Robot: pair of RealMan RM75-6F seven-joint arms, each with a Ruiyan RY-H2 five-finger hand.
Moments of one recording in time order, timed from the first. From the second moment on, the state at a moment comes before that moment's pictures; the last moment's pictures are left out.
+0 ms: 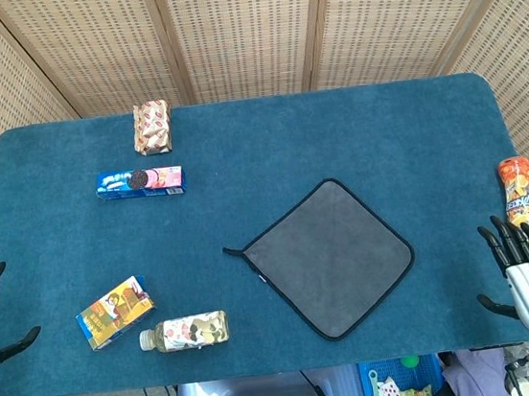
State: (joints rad) left arm -0.06 -1.17 -0.06 -1.58 1.49 1.54 0.02; right arm 0.05 -1.15 0.03 -1.61 -1.58 1.53 -0.13
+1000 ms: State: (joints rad) left arm -0.06 -1.17 -0.06 -1.59 1.50 1.54 0.00; right arm 0.06 -1.30 -0.07 -1.74 -1.75 1.46 -0.31
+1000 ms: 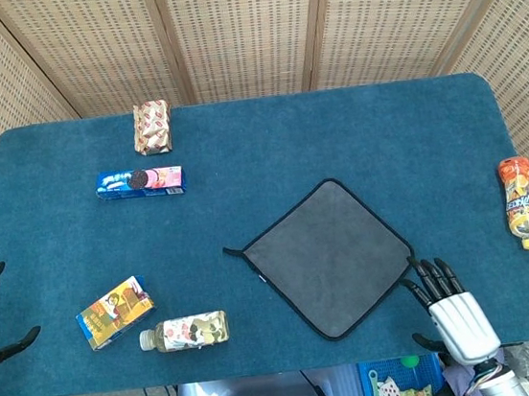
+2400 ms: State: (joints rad) left arm -0.06 -1.17 -0.07 -1.58 1.49 1.55 -0.01; right arm 0.12 -1.68 -0.05 -1.57 -1.71 1.34 -0.37
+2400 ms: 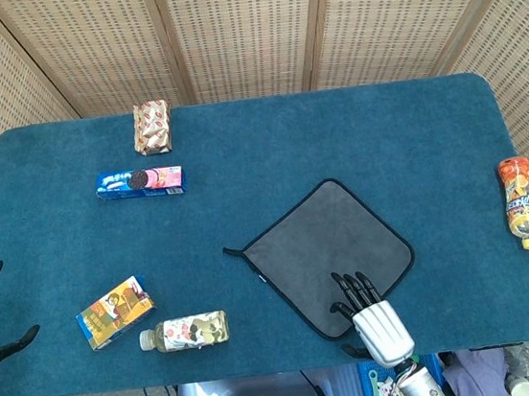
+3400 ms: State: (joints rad) left arm -0.06 -1.17 -0.06 -1.58 1.49 1.54 0.00; right arm 0.13 -1.82 -0.05 -1.39 -1.66 1.35 -0.27
